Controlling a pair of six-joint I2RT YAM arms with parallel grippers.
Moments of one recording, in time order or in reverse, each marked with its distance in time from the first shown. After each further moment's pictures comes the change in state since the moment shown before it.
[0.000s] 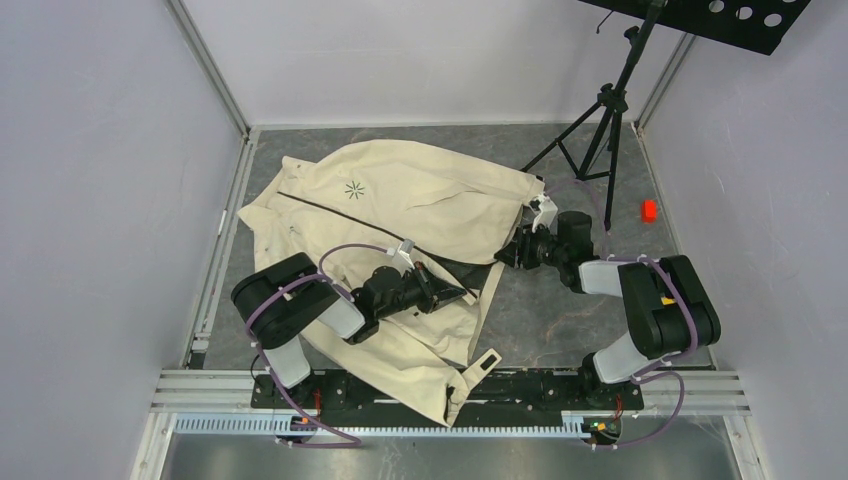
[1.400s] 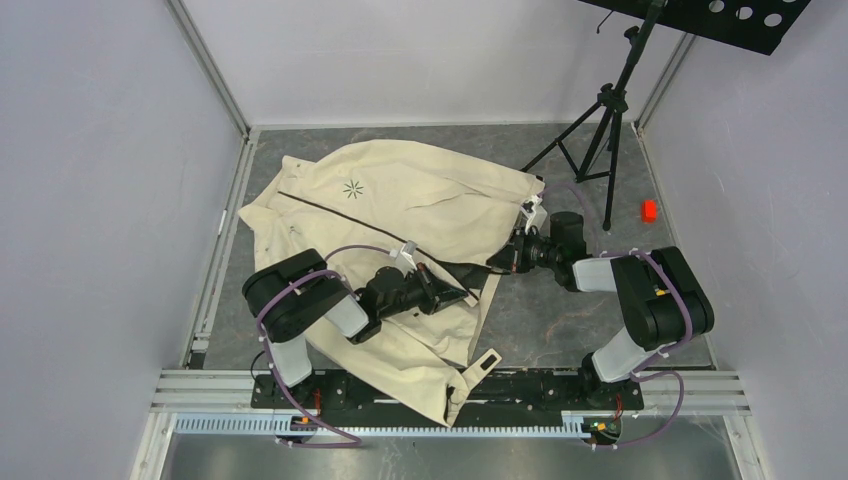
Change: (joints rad) left arm 0.000 0.064 0.012 0.038 0.017 -0.010; right arm 0.042 0.054 0.016 0.021 -0.117 0.131
